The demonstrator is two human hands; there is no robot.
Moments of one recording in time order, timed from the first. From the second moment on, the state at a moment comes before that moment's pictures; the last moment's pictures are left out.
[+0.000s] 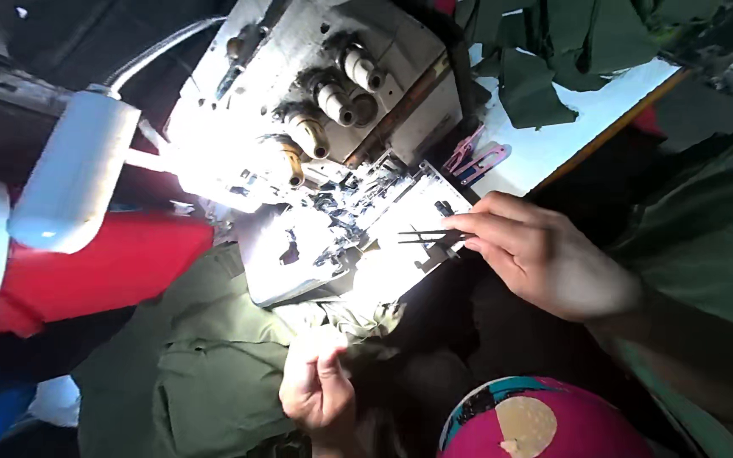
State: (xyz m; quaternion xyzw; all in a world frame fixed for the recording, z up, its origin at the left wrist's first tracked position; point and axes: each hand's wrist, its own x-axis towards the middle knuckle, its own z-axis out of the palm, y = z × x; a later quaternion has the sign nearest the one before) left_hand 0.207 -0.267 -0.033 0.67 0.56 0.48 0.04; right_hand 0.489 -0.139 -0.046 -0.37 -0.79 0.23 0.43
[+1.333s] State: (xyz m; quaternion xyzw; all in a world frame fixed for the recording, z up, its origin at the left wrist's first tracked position) left_hand 0.150 -0.267 -0.105 0.63 0.63 0.44 -0.11; right_hand 0.515 -0.082 -0.135 -0.47 -0.61 0.22 0.60
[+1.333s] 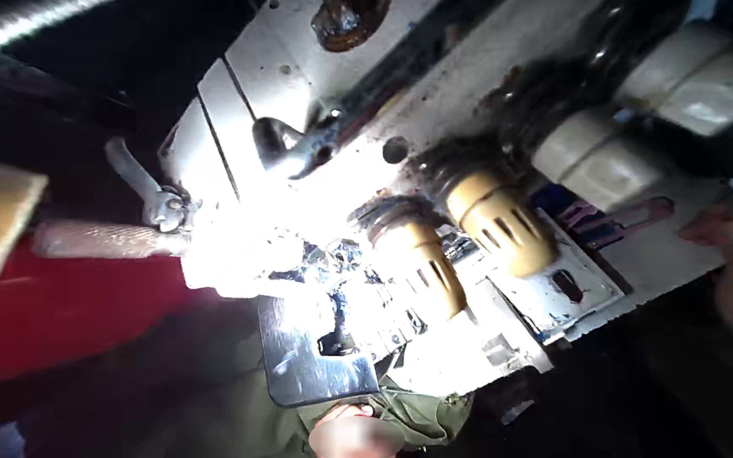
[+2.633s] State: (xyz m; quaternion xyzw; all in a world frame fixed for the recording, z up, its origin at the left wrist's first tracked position) left_hand 0.145 -0.252 -0.108 0.66 0.60 0.41 -0.20; right_hand 0.367 -0.073 -0.036 -0.27 -0.86 0.30 0.32
